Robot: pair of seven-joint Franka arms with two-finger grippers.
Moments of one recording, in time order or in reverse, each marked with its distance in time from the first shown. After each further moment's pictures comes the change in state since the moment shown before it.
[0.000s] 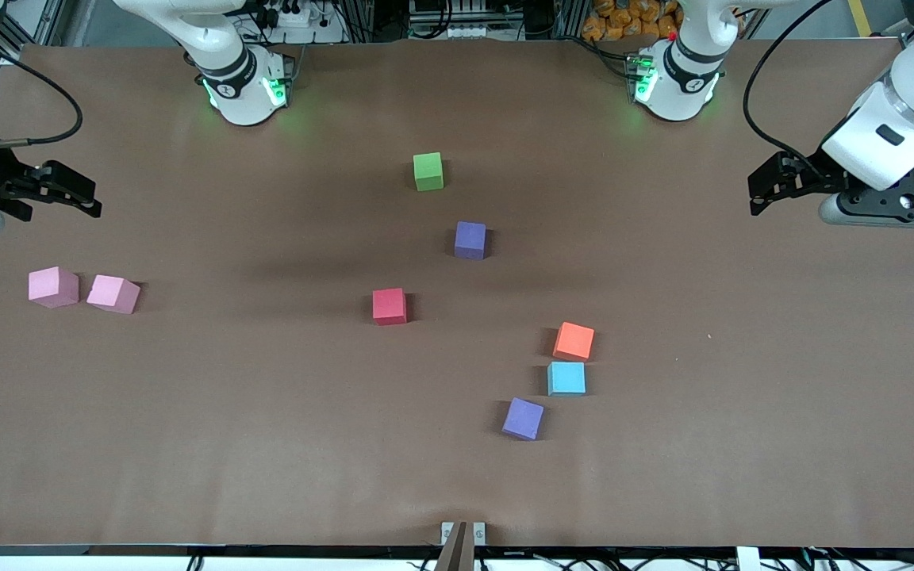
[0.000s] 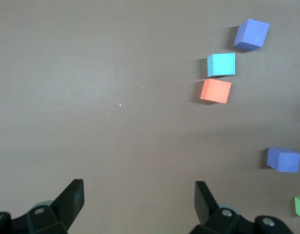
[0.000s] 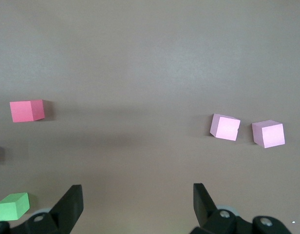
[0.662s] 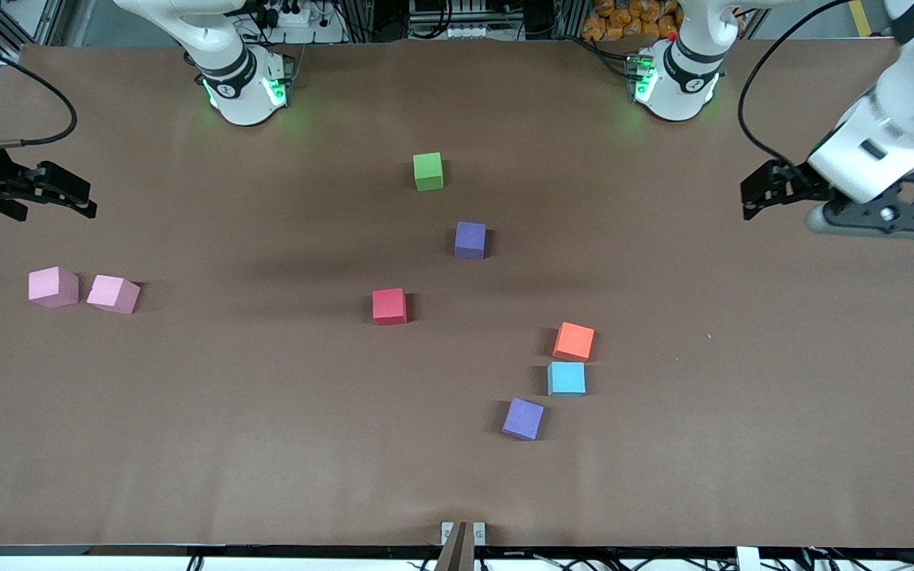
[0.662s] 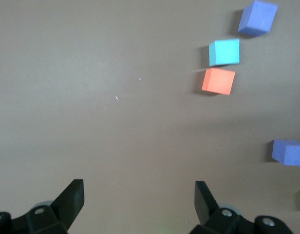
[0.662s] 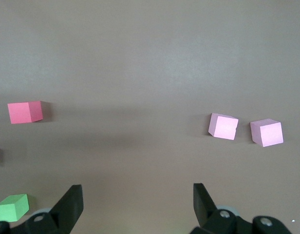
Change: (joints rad) left arm -0.009 0.039 -0.009 -0.044 -0.001 0.010 0.011; right arm -0.006 0.000 -0.005 -0.001 0.000 0.001 0.000
